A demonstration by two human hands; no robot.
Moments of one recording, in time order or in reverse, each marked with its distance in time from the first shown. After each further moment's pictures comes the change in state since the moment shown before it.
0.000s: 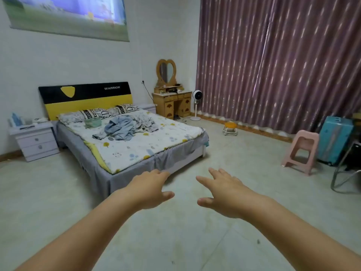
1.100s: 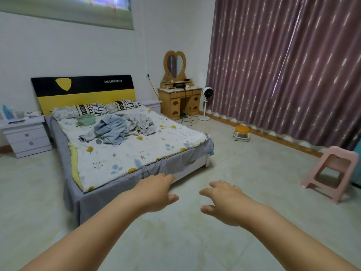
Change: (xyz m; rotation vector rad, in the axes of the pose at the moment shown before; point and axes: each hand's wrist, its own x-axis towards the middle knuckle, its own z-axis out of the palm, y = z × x) left_hand 0.356 0.026 0.001 -0.064 -0.019 -0.054; right_hand 0.297 0.204 -0.059 -0.117 -0.066 -0.090
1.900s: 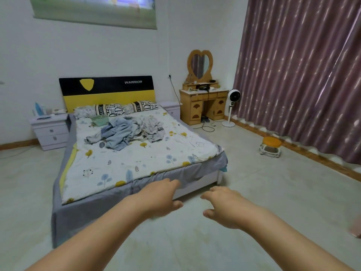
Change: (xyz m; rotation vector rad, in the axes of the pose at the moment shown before) left_hand 0.293 0.106 -0.003 -0.027 -0.017 -0.169; right_hand 0.229 0.260 -0.042 -0.037 -0.005 -0.226
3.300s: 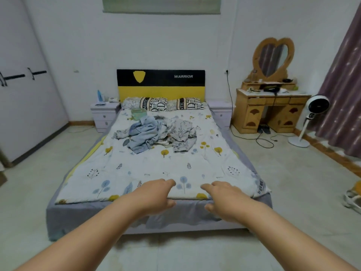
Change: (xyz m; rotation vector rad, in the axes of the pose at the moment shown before) left_hand 0.395 -0.022 -0.034 -0.077 -0.032 -0.446; right_hand 0.402 0.251 -0.089 -0.071 -0.058 -0.391
